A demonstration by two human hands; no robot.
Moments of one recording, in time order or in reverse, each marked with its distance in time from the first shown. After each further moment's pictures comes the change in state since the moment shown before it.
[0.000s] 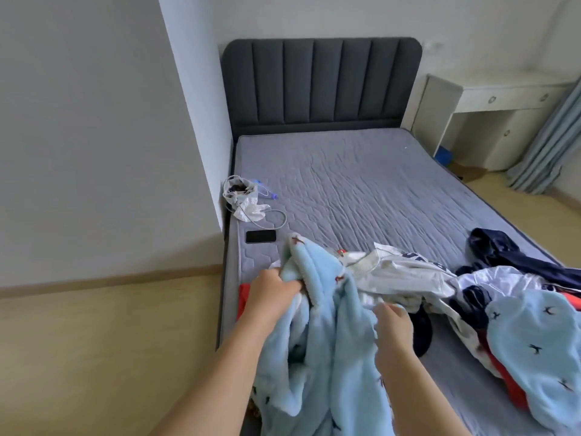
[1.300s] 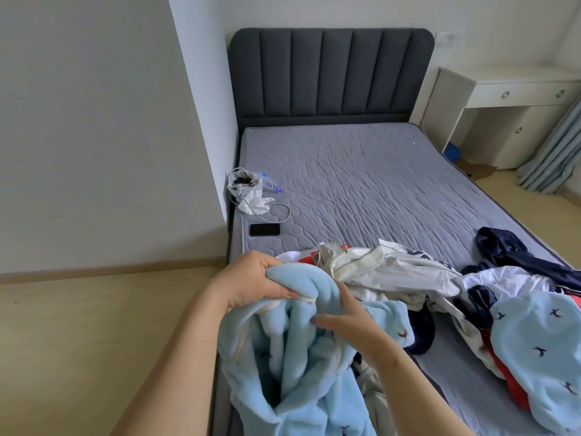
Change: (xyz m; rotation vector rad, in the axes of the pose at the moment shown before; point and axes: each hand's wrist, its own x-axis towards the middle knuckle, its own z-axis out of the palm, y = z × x) left_hand -0.013 0.021 -0.068 0.041 -0.491 0.257; right_hand -0.020 -0.005 0.022 -0.372 -0.770 -0.221
